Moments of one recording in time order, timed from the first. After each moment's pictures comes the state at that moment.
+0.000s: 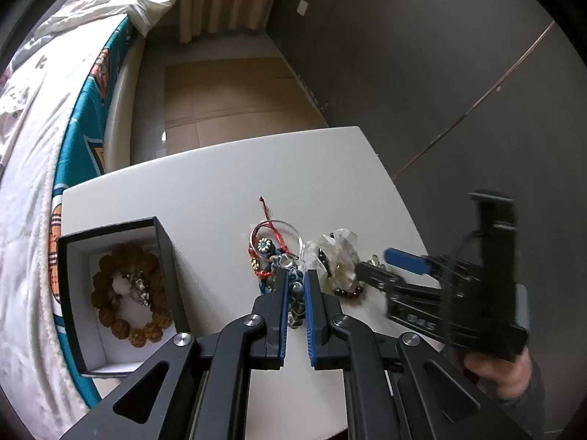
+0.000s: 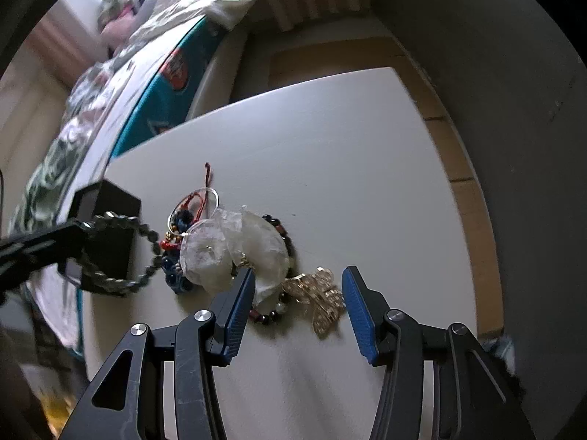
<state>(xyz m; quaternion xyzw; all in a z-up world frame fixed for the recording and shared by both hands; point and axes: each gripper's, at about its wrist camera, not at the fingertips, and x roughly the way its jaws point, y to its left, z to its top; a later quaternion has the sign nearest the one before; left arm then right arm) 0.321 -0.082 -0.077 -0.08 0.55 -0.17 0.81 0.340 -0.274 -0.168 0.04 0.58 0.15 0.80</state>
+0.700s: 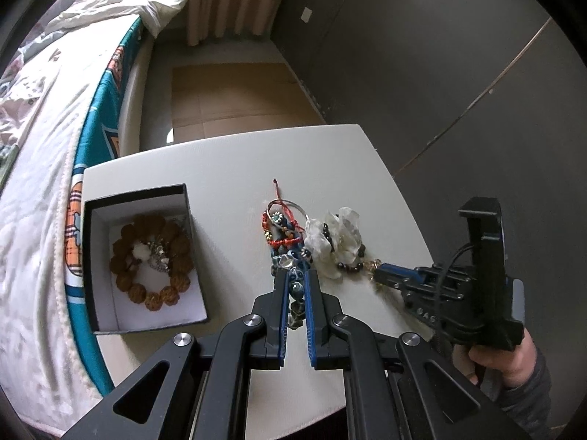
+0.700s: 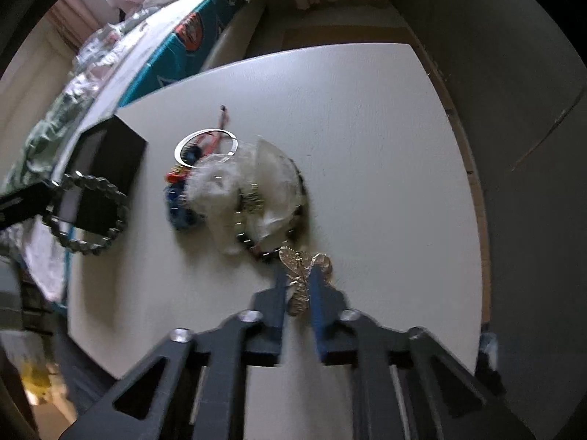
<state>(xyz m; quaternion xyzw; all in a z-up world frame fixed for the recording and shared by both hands) 0.284 -0.061 -0.067 -0.09 0.54 -0.16 0.82 0.293 -0.286 -0.157 0.02 0.60 0.16 0.78</state>
